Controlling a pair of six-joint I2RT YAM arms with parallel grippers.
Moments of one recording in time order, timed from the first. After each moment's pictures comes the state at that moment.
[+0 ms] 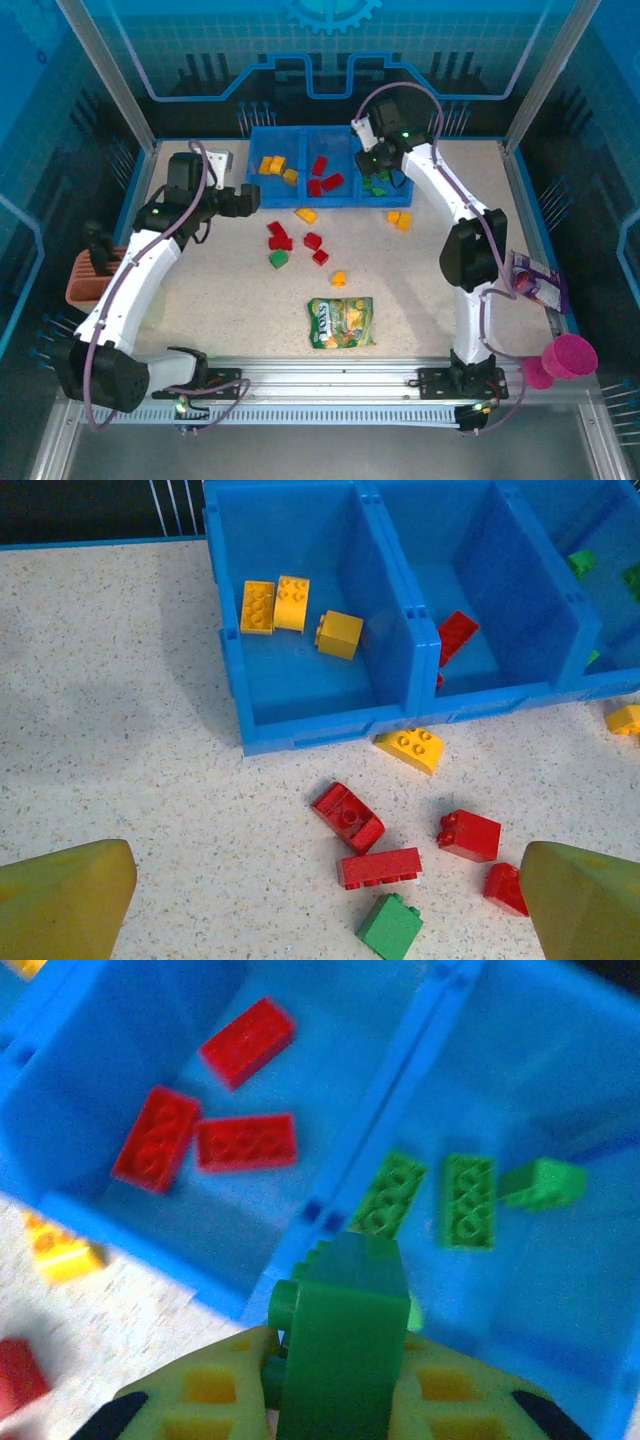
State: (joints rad) left arm -0.15 1.24 1.21 -0.63 0.07 -0.11; right arm 0.36 2.10 2.09 -0.90 0.03 -0.13
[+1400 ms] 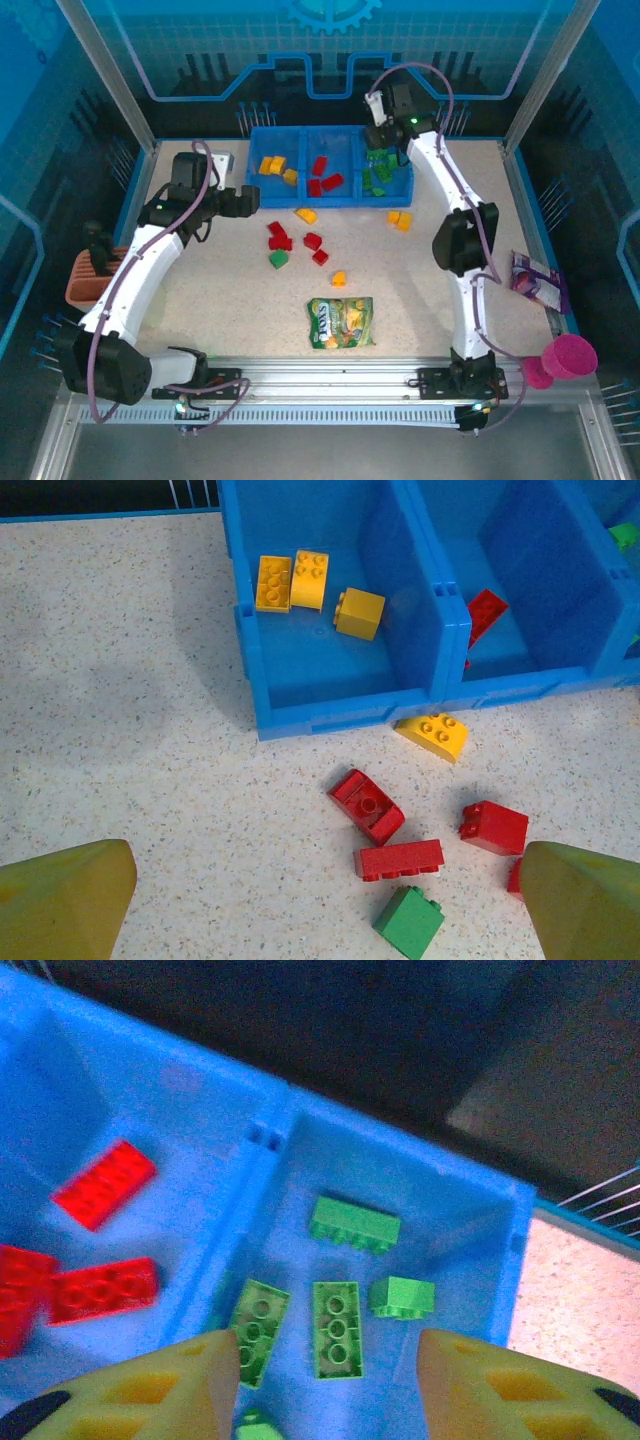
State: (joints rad) left arm -0.14 1.27 1.21 -0.64 0.05 -0.11; right arm 0.31 2.23 2.34 -0.85 0.11 -0.15
